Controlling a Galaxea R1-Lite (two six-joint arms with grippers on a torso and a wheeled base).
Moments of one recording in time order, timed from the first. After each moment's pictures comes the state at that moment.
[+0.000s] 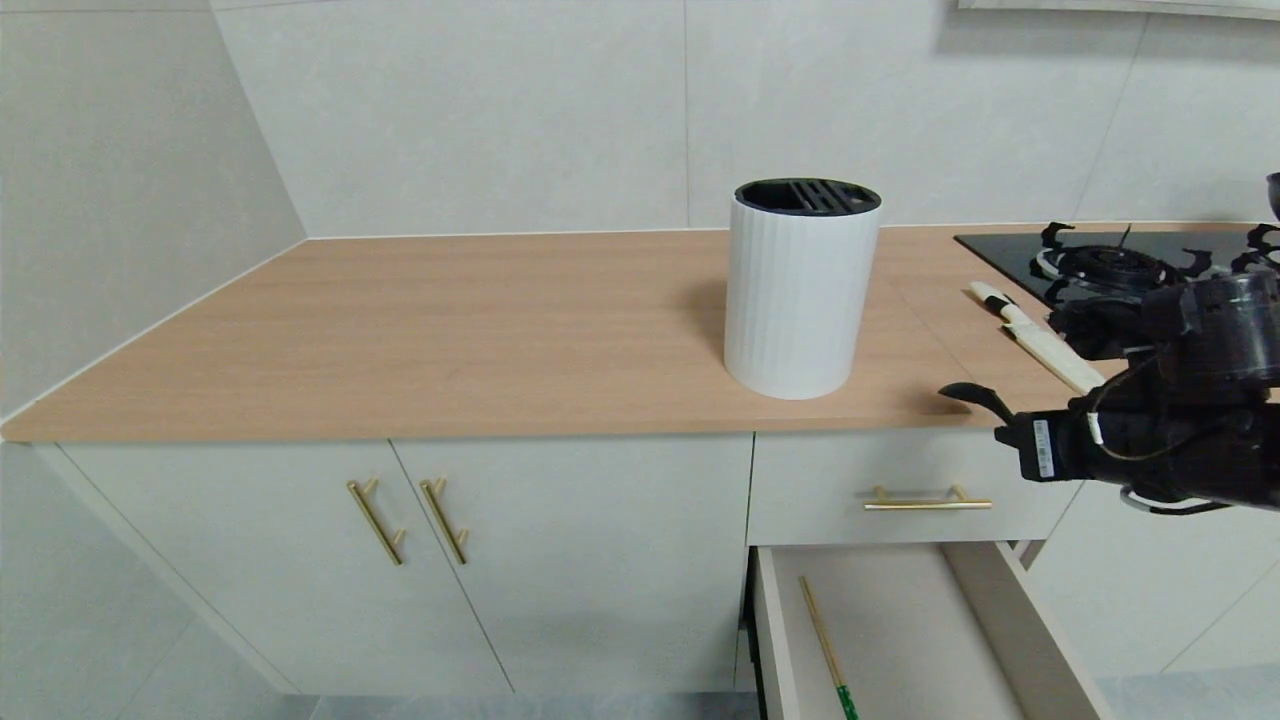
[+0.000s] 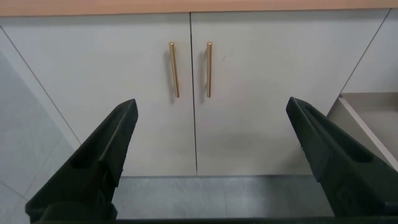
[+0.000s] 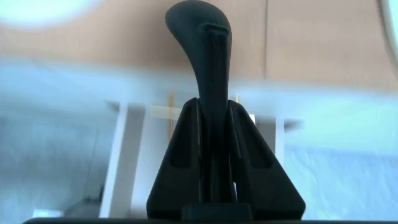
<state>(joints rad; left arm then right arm) 0.00 0.00 0.00 0.00 0.00 0.00 0.25 1.57 -0.86 -0.16 -0.15 0.07</state>
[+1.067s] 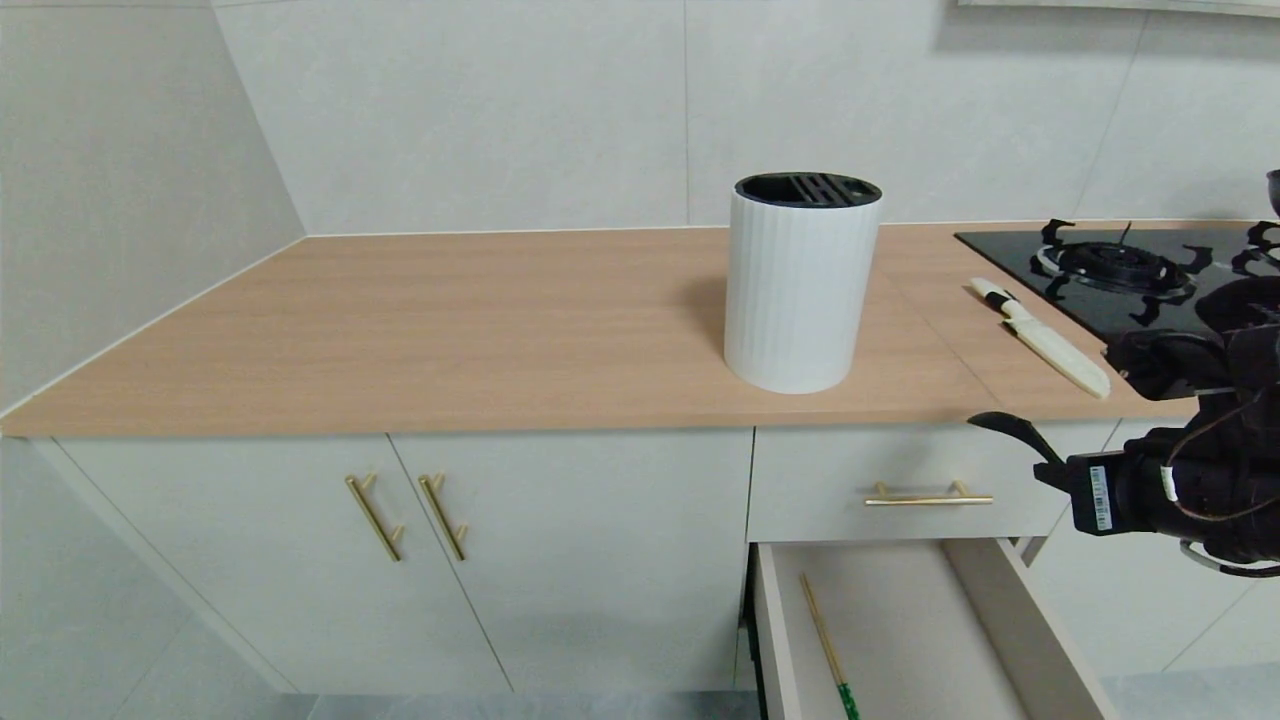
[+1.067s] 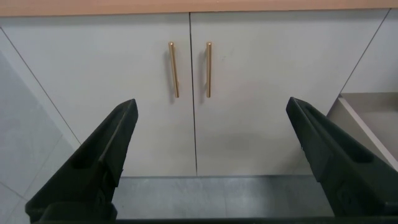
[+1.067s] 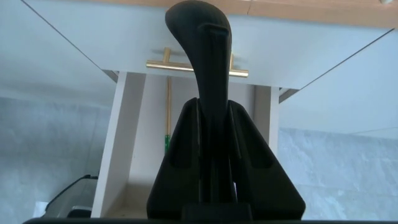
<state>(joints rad) 0.00 0.00 0.00 0.00 0.00 0.00 0.25 1.43 -0.71 -0.16 -0.14 0.06</state>
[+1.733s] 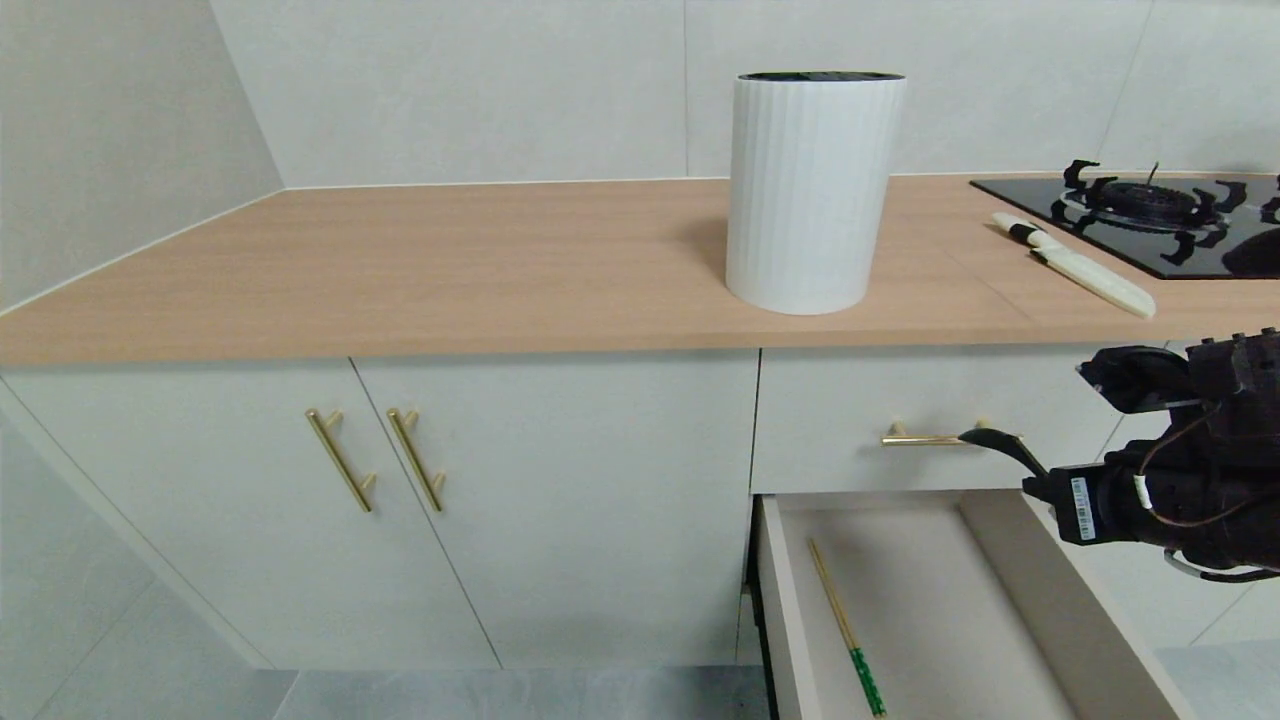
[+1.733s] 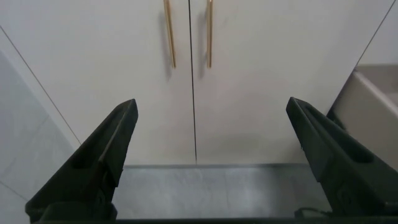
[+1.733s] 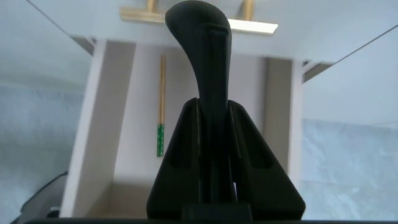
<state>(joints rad) 0.00 0.00 0.00 0.00 0.00 0.00 0.26 1.48 -0.71 -0.16 -0.14 0.06</state>
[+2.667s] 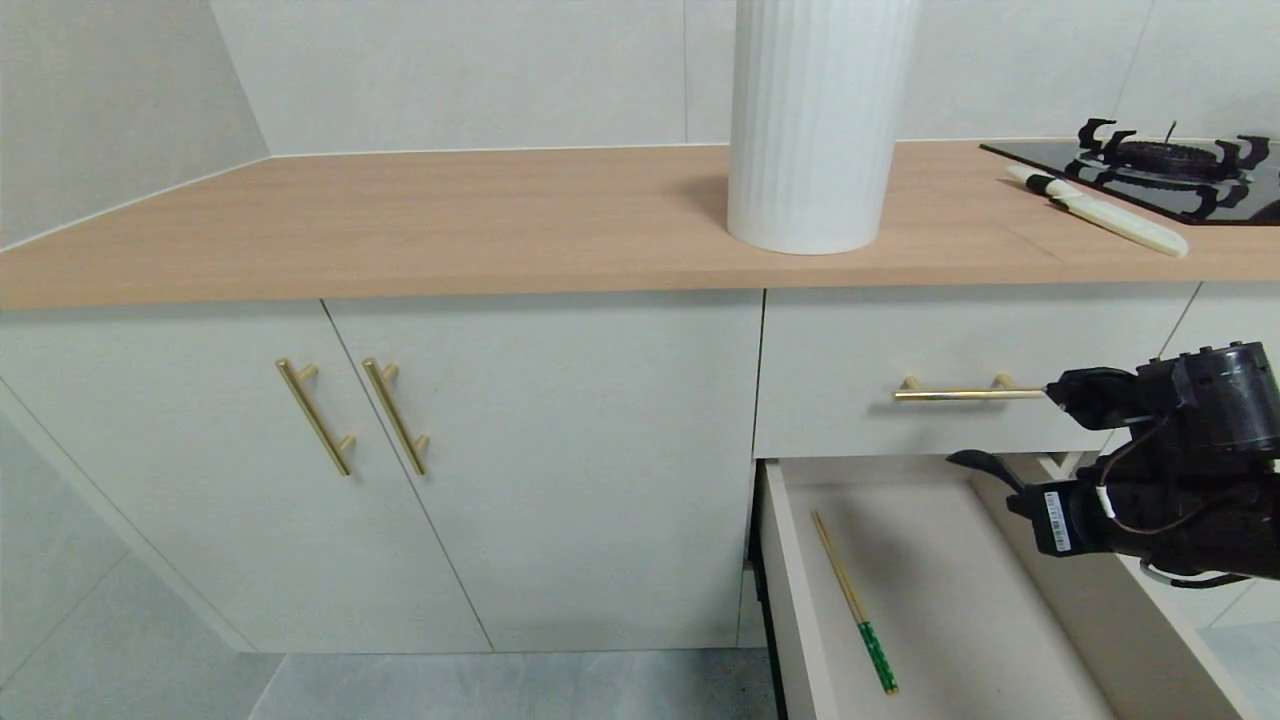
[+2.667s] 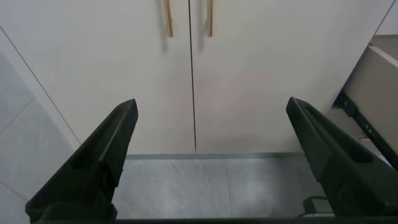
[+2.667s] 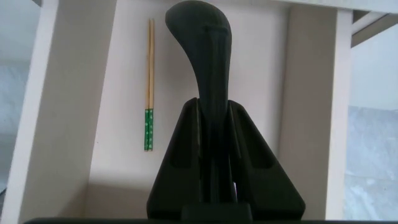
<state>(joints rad) 0.00 0.00 0.00 0.00 0.00 0.00 0.26 1.56 -0.71 -0.17 -0.14 0.06</state>
